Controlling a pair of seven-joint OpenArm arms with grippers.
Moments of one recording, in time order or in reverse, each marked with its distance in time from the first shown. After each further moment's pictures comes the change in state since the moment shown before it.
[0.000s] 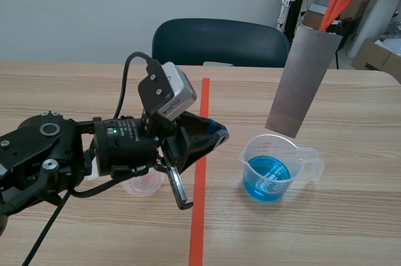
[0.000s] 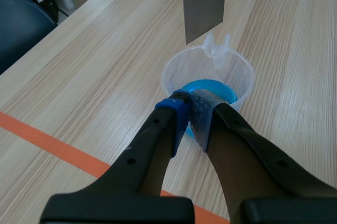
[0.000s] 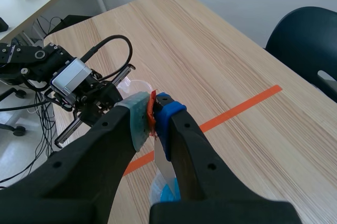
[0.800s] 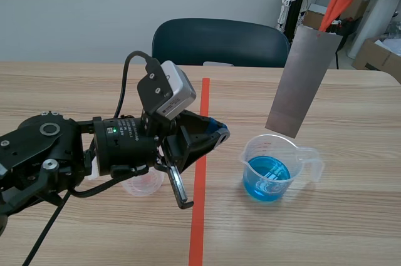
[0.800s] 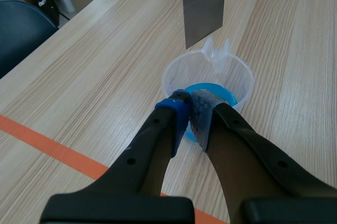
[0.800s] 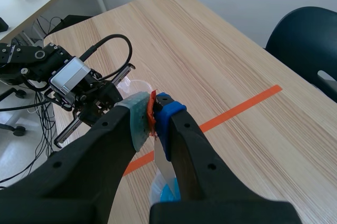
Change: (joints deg) left arm 0.0 0.0 0.0 0.0 0.0 0.0 -0.6; right arm 0.0 0.0 0.0 0.0 0.0 0.0 0.0
